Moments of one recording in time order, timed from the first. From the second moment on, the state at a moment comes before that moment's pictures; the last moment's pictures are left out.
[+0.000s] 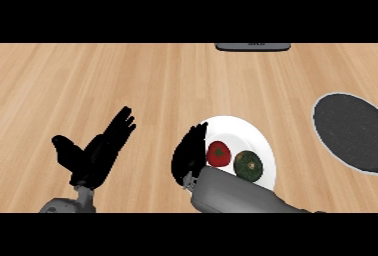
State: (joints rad) left arm -0.06 0.20 -0.23 -1.56 0.32 0.05 0.19; right arm -0.79 -0.03 1.07 -1.10 0.76 0.71 0.97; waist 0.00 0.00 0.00
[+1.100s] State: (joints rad) left arm -0.06 0.17 -0.17 -1.56 0.29 0.01 0.21; right arm -0.69 -0.13 1.01 -1.10 1.10 0.56 0.72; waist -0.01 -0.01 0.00
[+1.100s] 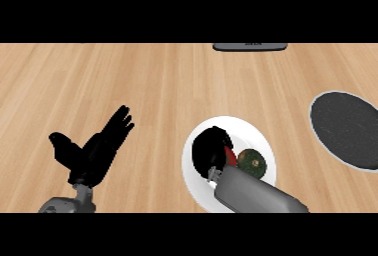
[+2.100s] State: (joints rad) left arm -0.01 0.18 -0.13 -1.58 0.30 0.03 0.20; right arm -0.02 -0.46 0.62 -2.13 0.96 -0.21 0.76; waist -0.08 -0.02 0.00
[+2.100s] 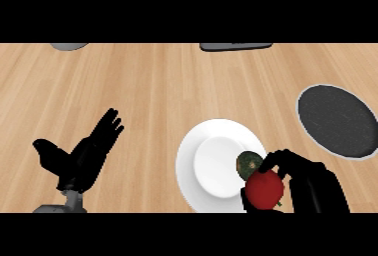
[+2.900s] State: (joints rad) left arm -0.07 0.14 -0.17 -1.54 0.25 0.01 0.20; right arm 0.14 -0.57 0.15 -1.78 0.53 -0.51 0.20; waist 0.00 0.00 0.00
